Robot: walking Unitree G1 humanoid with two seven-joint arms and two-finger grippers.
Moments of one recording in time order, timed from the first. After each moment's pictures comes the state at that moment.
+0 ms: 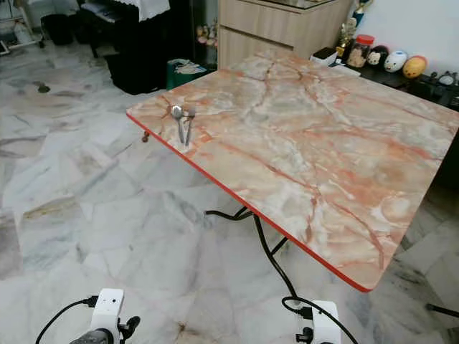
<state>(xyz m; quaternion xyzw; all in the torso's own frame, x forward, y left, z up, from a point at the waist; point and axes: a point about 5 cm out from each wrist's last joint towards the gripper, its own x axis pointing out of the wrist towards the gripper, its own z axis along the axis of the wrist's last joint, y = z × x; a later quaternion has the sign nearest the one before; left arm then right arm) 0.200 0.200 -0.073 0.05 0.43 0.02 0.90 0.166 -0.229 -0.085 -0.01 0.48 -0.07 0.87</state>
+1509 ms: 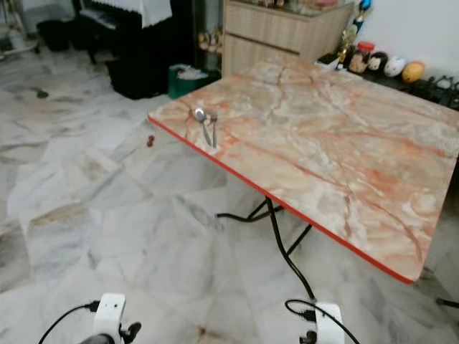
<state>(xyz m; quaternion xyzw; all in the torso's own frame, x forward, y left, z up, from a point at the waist) 0.197 0.205 -0.074 0.06 0.43 0.02 0.90 0.168 -0.224 -0.085 -0.01 0.48 -0.07 0.87</state>
